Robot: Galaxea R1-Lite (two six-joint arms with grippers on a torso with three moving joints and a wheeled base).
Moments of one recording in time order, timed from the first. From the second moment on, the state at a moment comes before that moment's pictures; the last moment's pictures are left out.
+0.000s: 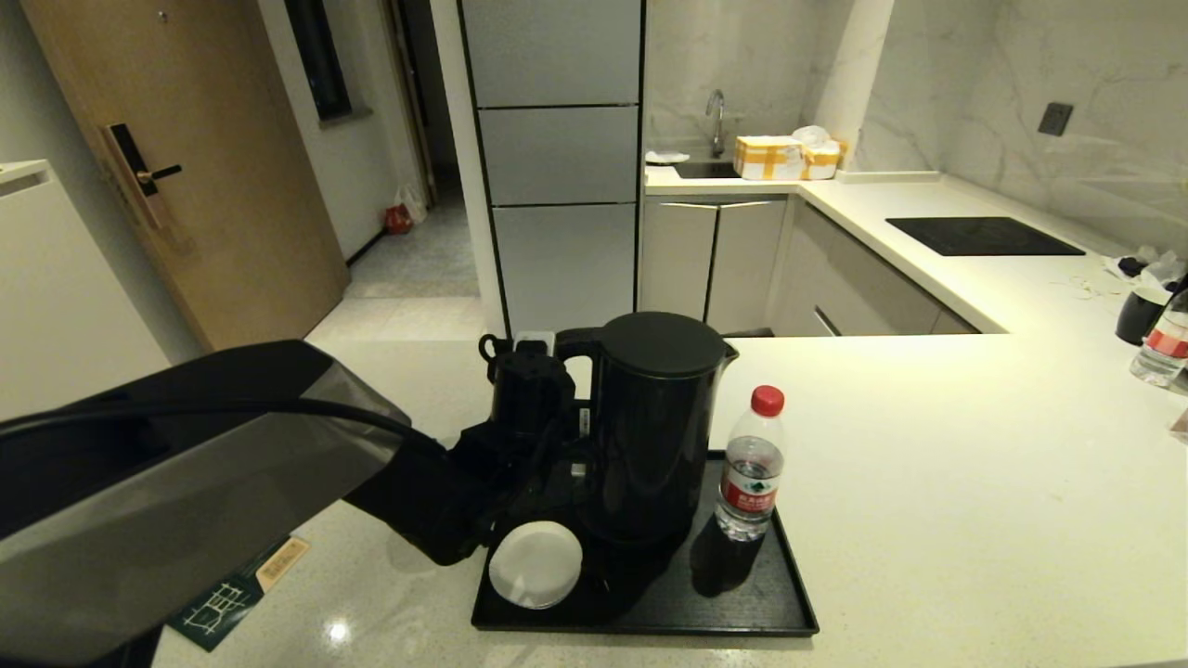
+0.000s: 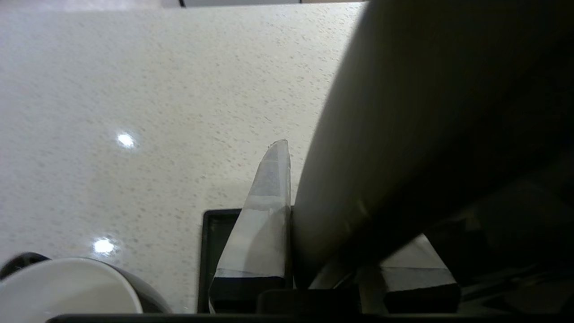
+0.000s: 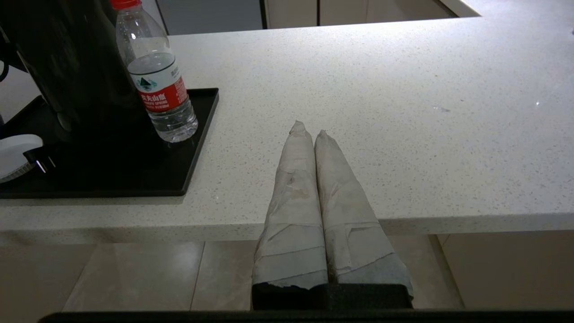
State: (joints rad) left arm -0.61 2.22 -1.09 -0.83 0.47 -0.15; right arm 0.00 0.00 -0.02 0.04 -0.01 0.01
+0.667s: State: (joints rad) left arm -0.57 2.22 -0.98 -0.97 0.46 -0.05; right arm 0.00 0.00 -0.02 0.04 -0.01 0.01
